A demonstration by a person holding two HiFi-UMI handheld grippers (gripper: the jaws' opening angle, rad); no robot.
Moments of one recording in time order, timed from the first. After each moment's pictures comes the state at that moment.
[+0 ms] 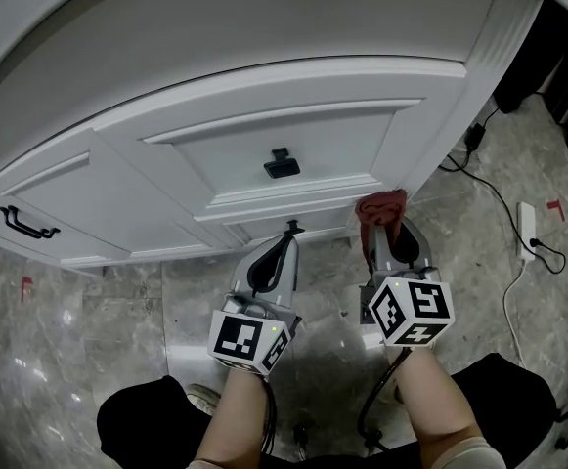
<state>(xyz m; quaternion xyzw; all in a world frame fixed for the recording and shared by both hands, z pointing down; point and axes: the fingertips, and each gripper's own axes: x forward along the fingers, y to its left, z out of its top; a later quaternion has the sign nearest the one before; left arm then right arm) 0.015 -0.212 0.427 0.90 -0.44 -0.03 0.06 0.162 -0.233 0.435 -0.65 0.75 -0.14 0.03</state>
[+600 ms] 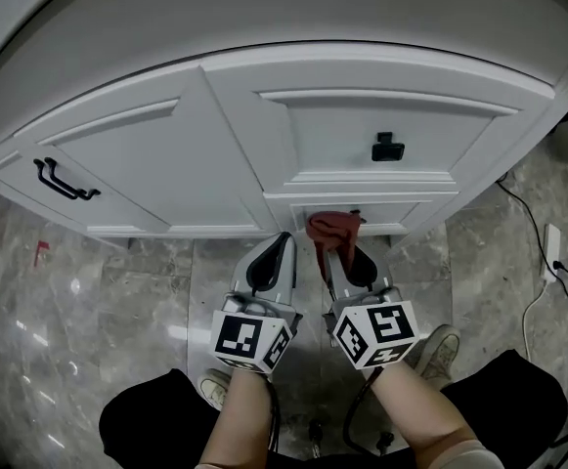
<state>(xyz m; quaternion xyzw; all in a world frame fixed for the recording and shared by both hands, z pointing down) -0.089 -0.204 0.437 0.85 -0.52 -0.03 0.06 -0.017 -0.208 0.470 -0.51 0.84 -0.17 0.03</state>
